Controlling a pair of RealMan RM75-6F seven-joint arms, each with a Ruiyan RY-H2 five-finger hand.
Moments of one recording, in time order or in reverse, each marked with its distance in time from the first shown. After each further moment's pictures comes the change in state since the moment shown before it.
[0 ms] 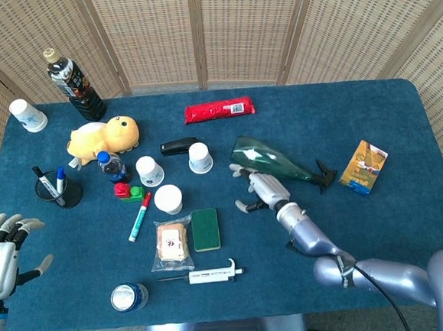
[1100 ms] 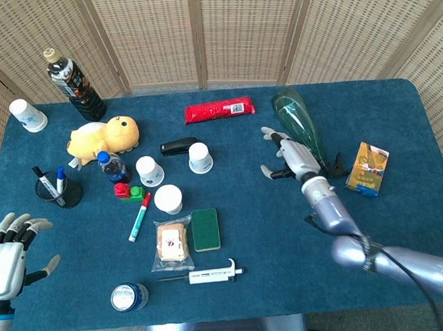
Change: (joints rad) left arm -0.002 -0.008 0.013 -0.026 0.033 0.010 0.015; right arm -0.062 0.246 0.106 -0.196 0.147 0.070 -0.140
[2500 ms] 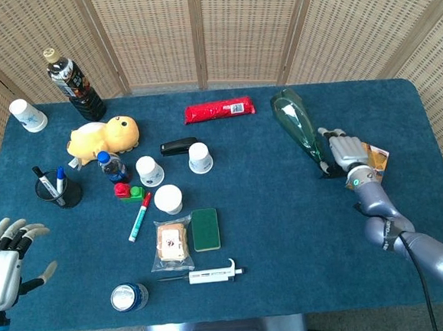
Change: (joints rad) left arm 0.037 0.029 0.026 -0.047 0.052 0.055 0.031; right arm 0.013 -0.133 -0.177 0.623 -0.155 -0.264 -0.028
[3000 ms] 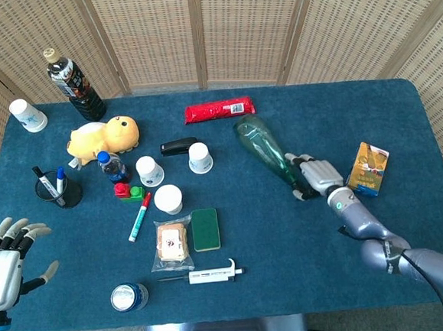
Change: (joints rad) left arm -0.003 -0.010 0.000 0.020 0.018 -0.002 -0.031; right arm -0.031 0.138 -0.009 -0.437 -0.058 0.056 0.014
